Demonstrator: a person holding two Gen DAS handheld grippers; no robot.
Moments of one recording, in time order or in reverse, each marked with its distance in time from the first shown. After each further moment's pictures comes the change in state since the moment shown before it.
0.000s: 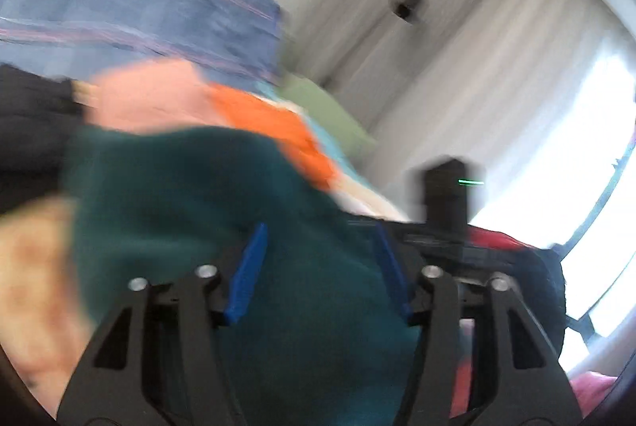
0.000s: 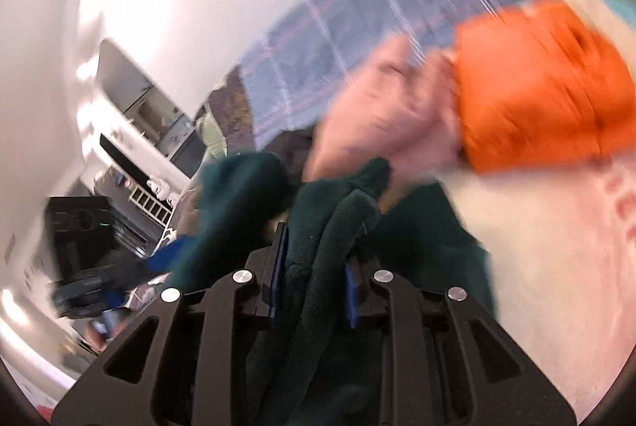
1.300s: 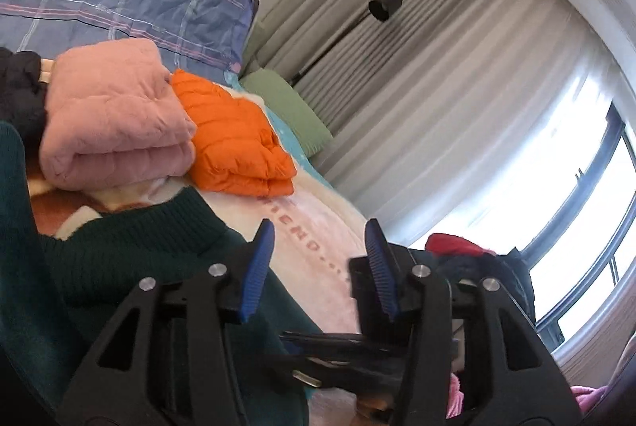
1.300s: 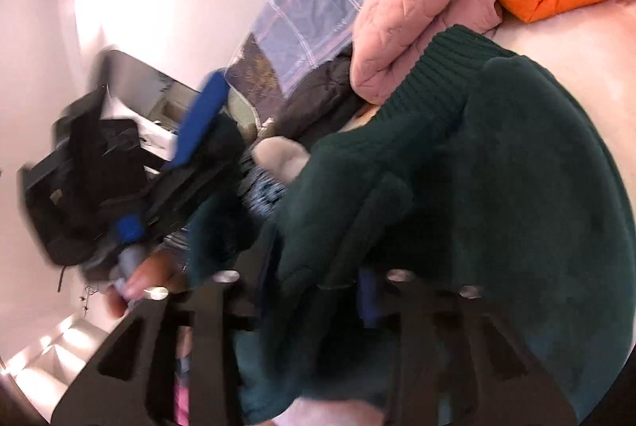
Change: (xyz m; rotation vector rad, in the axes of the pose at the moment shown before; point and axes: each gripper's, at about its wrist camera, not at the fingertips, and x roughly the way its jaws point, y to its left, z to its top) left arm 0.007 0.004 -0.009 -0.077 -0.052 -0.113; right arm 0.018 0.057 -0.085 0.147 0.108 0.152
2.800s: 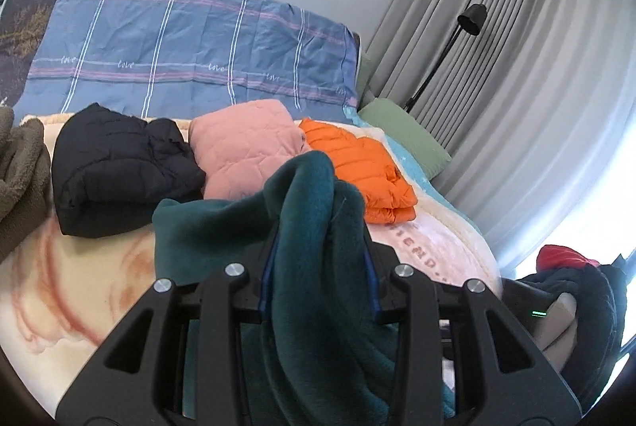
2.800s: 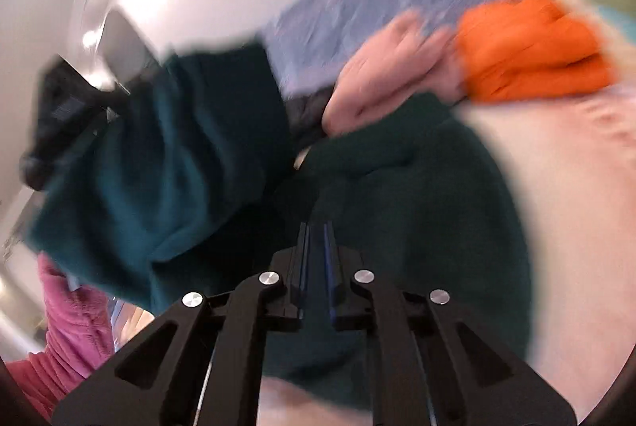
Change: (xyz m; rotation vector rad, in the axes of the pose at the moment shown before) left arm -0.077 -0.039 0.018 0.093 -0.087 0.509; right arm -0.018 0.000 -0.027 -0.295 -0.054 -0.167
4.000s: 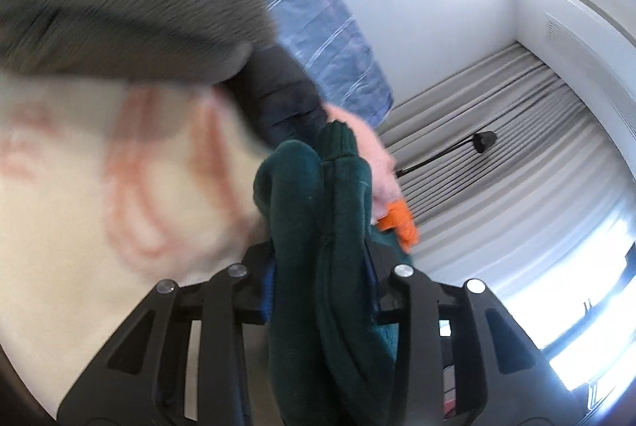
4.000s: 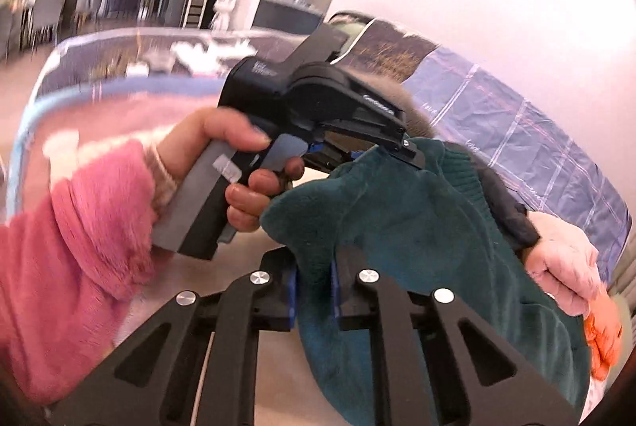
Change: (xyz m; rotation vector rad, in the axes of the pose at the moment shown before) left arm -0.082 0.296 -0.144 -0.508 -0.128 -0.259; right arm 0.179 0.322 -0.152 -0.979 0.008 -0.187
